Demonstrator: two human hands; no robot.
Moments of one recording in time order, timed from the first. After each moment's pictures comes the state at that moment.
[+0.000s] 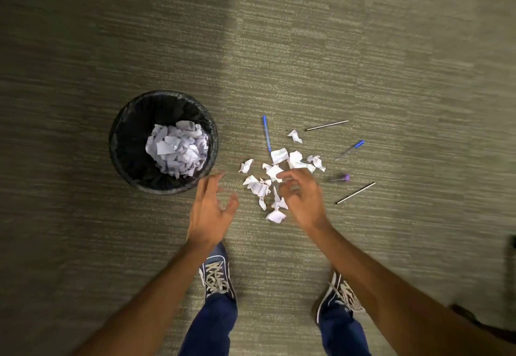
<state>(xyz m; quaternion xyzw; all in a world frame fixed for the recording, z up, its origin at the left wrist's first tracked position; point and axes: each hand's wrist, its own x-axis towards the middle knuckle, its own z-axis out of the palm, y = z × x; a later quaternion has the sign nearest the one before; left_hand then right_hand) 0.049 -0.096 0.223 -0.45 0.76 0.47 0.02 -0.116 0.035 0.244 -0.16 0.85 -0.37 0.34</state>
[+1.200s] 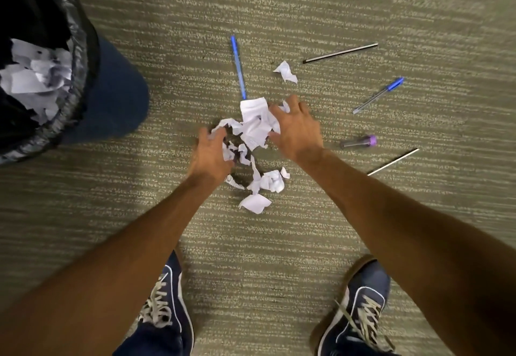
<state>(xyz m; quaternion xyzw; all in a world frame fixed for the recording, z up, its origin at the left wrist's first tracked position) -0.046 -0.031 -0.059 -0.45 0.80 0.34 0.19 -0.213 0.077 -0.065 -0.41 0.88 0.02 0.24</state>
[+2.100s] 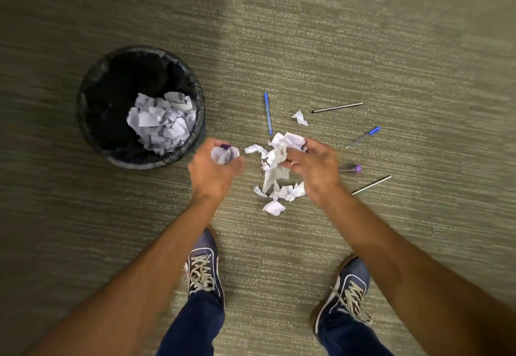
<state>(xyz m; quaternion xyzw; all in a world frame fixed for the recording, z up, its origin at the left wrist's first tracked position) -0.007 -0.070 0.160 -0.58 0.62 0.52 -0.09 -0.154 0.055 0.181 0.11 0.64 -0.62 0.45</state>
